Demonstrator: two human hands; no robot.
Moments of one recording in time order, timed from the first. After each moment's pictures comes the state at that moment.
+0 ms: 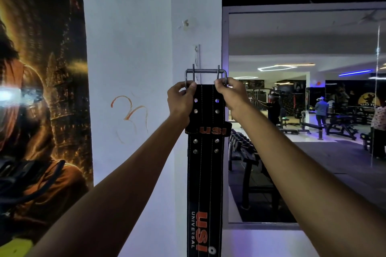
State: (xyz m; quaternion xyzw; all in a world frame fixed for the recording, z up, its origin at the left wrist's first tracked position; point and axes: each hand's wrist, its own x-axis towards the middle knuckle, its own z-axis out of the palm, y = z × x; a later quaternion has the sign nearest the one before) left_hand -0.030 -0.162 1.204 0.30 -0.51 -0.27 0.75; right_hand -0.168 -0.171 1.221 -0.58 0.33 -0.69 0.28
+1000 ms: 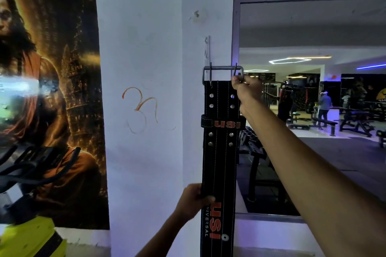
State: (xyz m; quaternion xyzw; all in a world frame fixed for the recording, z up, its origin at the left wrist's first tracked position) left_hand 0.000 -0.149 0.922 0.43 -0.71 -0.33 0.45; right_hand -0.169 -0.168 1.210 -0.47 0.37 -0.75 0.28
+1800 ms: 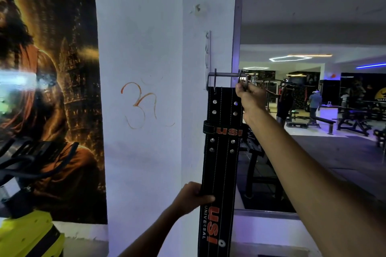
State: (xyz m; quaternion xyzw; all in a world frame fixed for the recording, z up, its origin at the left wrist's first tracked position) left_hand 0.008 -0.167 0.915 0.48 -0.76 -0.28 0.35; right_hand -0.178 -0.168 1.180 -0.45 0.37 -0.75 0.30
